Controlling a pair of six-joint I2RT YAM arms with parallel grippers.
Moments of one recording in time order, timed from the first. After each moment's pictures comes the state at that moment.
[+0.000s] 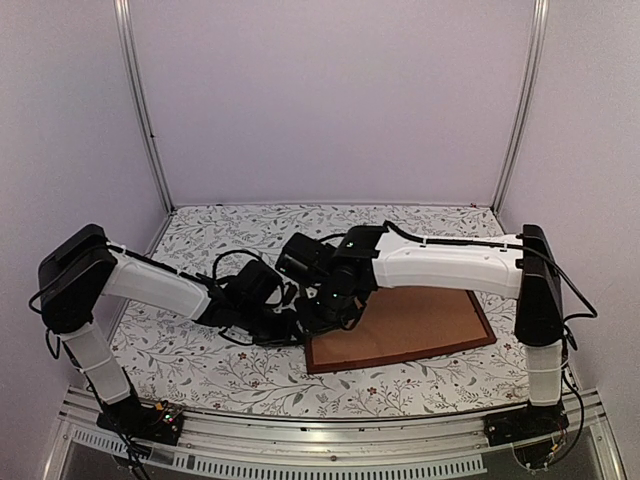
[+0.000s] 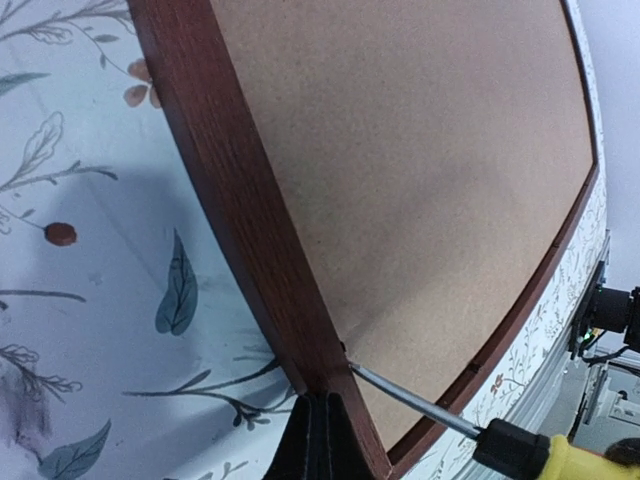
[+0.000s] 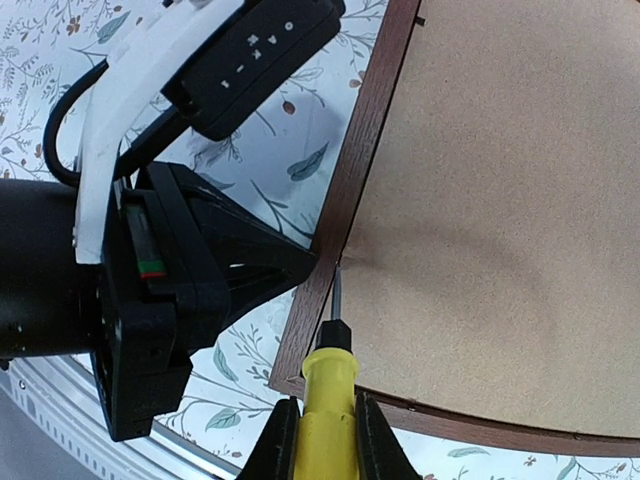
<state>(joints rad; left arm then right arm) -0.86 1.74 0.81 0.00 0.28 -0.78 1.18 2.10 1.85 -0.98 0.12 0.71</state>
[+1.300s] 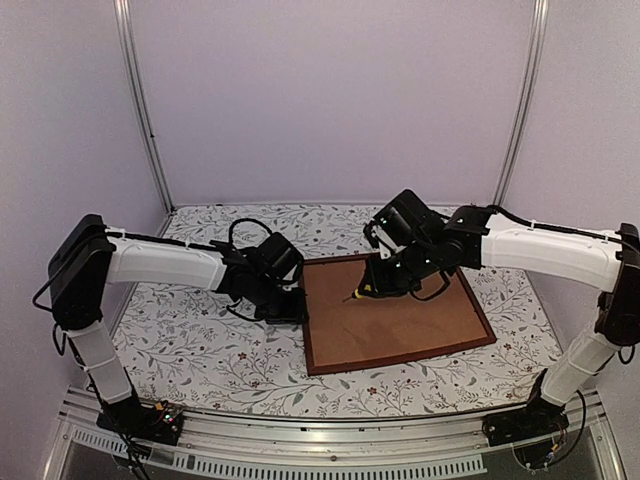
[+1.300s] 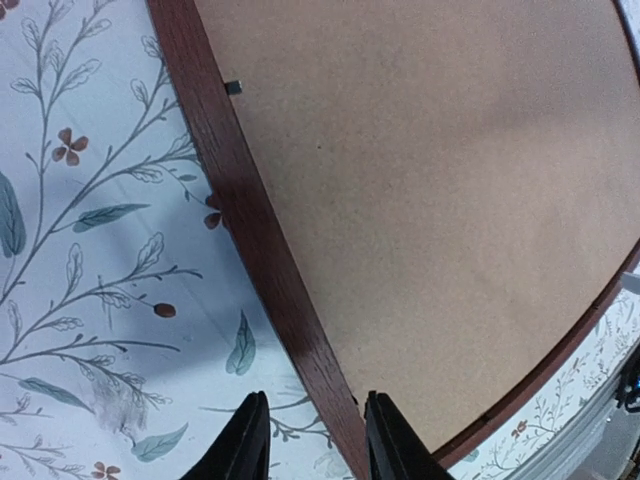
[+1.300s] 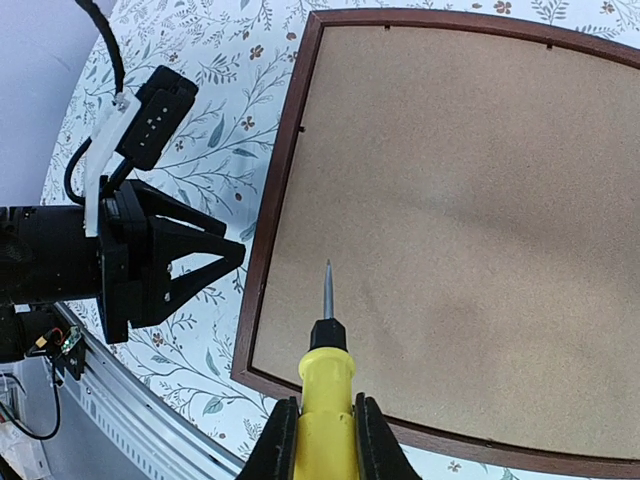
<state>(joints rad) -0.87 1.78 1.12 -0.41 0.08 -0.71 0.93 1.61 1.34 -0.68 -0.02 0.64</state>
